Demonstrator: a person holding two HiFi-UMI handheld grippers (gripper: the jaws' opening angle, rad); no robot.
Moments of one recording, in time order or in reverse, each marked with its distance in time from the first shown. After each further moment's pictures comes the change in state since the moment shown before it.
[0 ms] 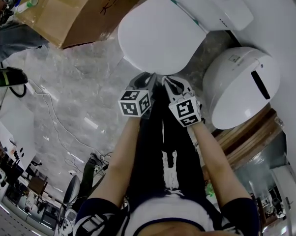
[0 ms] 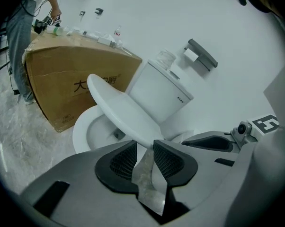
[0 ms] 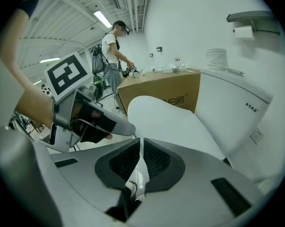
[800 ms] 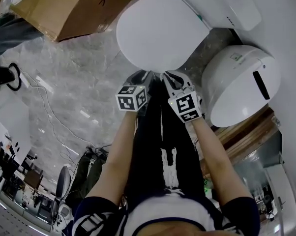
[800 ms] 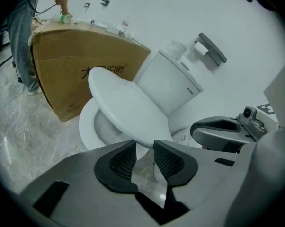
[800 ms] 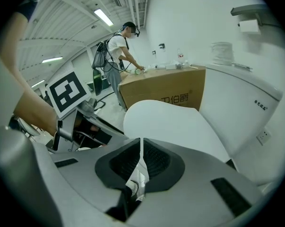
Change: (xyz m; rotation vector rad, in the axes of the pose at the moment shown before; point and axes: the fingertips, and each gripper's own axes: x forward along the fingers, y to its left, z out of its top) left arm 0.015 0.036 -0.036 -0.054 0.081 0.029; right arm 0.021 -0.003 -0.003 -0.006 0.023 0.041
